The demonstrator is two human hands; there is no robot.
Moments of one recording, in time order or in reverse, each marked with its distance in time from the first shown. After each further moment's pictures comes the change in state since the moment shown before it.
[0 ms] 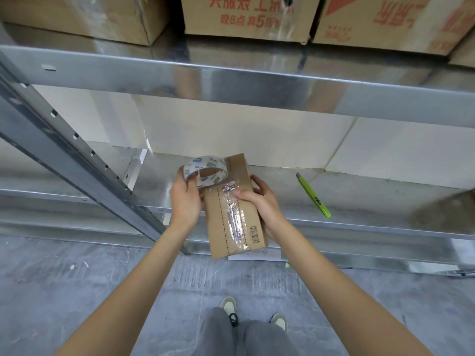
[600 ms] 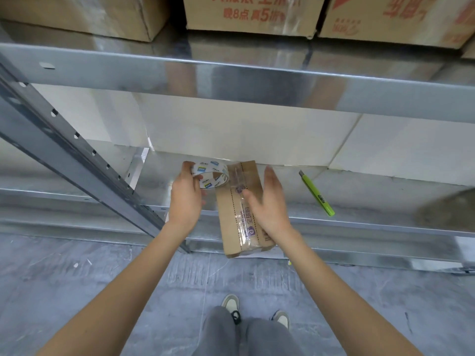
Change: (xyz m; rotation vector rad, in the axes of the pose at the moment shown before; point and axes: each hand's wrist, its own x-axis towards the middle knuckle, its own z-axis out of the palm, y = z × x) left_hand 0.012 -0.011 -0.008 0.431 -0.090 0.136; right_hand 0.000 0.007 -0.005 -0.969 0.240 -0.439
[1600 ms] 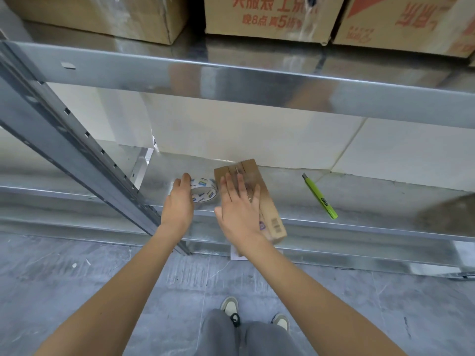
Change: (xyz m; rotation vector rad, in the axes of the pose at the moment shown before) left_hand 0.008 -0.052 -0.006 0.452 -0.049 0.114; right_hand -0.011 -0.042 0.061 -0.652 -0.162 -0.229
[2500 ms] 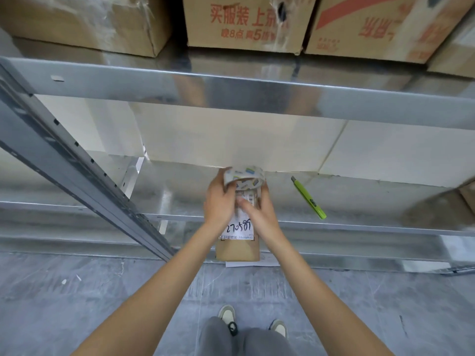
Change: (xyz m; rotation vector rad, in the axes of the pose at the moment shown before) left_hand -0.012 0.114 0.012 -0.762 -0.040 -0.062; right_hand -0.024 0.053 -0.030 1.392 0.114 0.382
